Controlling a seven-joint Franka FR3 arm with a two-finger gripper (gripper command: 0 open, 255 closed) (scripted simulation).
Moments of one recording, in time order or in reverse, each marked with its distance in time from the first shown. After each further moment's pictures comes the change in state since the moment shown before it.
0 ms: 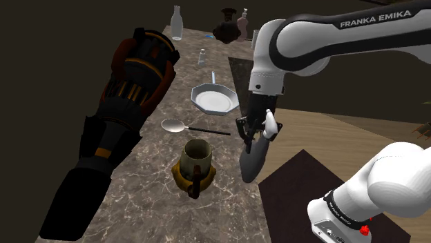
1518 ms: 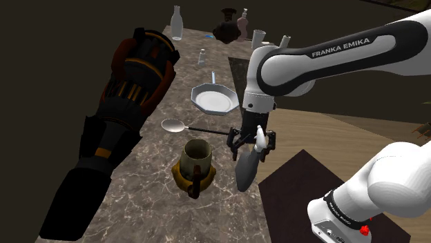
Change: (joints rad) arm 0.005 0.089 0.026 -0.084 0.016 0.165 -0.052
